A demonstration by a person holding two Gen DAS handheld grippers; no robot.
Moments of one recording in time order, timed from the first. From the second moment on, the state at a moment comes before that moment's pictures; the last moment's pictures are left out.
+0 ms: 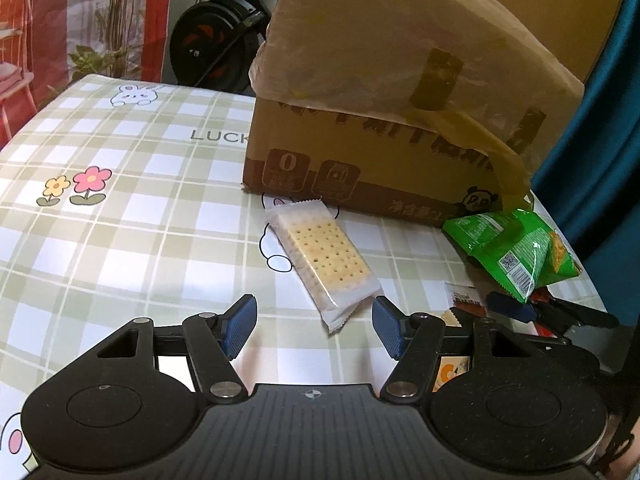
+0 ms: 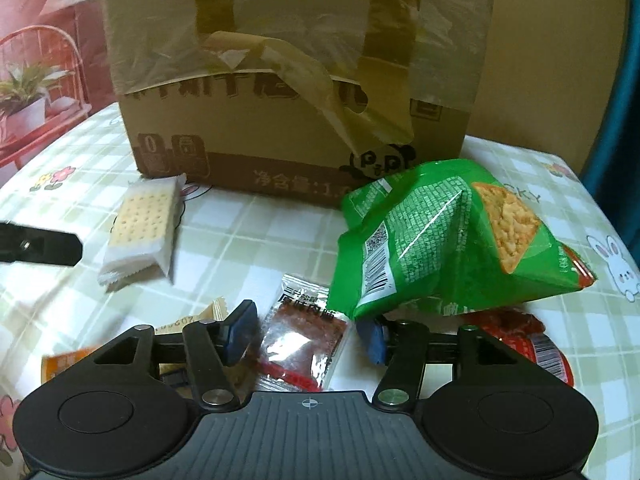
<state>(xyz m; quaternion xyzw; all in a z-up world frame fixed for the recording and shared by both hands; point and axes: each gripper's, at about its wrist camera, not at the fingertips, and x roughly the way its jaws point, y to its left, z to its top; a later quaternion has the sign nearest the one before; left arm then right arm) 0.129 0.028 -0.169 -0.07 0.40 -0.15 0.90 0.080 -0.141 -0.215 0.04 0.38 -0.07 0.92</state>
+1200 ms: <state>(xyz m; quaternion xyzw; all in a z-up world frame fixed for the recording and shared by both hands) 0.162 0.001 -0.181 -0.03 0.40 -0.12 0.91 0.043 -0.149 -0.210 0.08 0.35 -0.01 0.93</state>
